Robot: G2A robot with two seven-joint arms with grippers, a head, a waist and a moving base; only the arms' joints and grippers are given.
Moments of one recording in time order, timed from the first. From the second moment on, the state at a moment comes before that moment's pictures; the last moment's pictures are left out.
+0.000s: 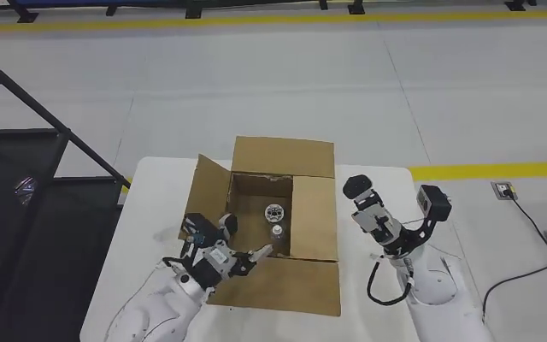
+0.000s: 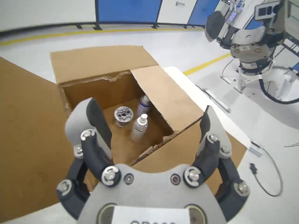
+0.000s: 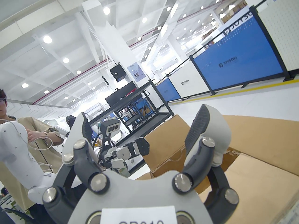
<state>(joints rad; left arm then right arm) 1.33 -1.22 -1.33 -1.97 0.89 -0.31 -0.42 -1.10 -1.32 1.49 -1.55 -0.26 -0.98 0.30</state>
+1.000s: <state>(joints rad) 0.78 -1.32 -1.01 -1.34 0.21 -0.16 -0.81 -1.23 -1.26 1.63 -1.57 -0.17 -1.01 0.29</state>
